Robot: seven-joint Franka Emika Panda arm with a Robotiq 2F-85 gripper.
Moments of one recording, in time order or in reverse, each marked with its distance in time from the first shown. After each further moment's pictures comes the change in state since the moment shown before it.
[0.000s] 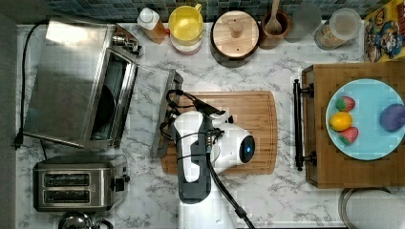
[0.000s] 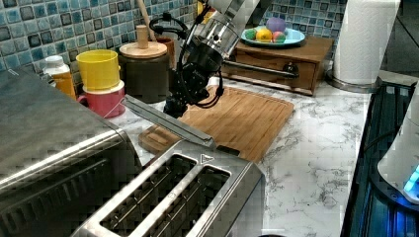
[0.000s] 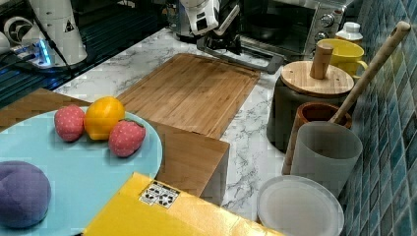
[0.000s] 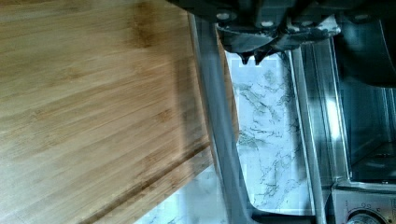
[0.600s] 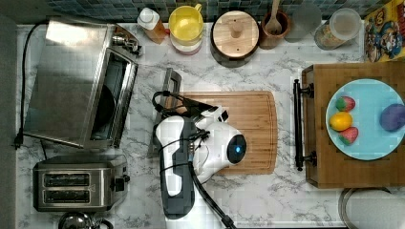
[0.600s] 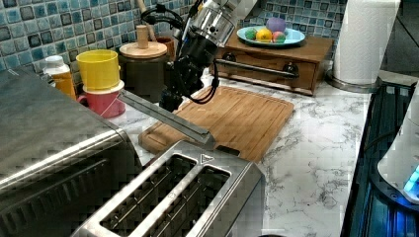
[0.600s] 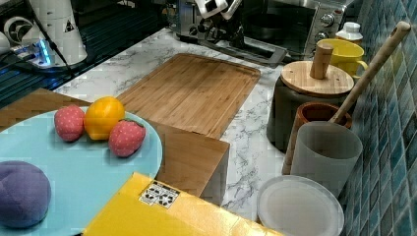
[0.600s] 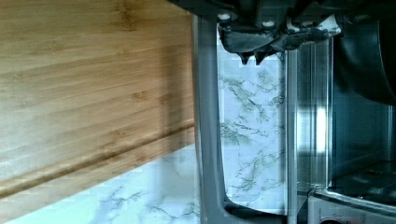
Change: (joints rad) arm 0.033 -0.055 0.030 -0.004 -0.121 0.093 0.014
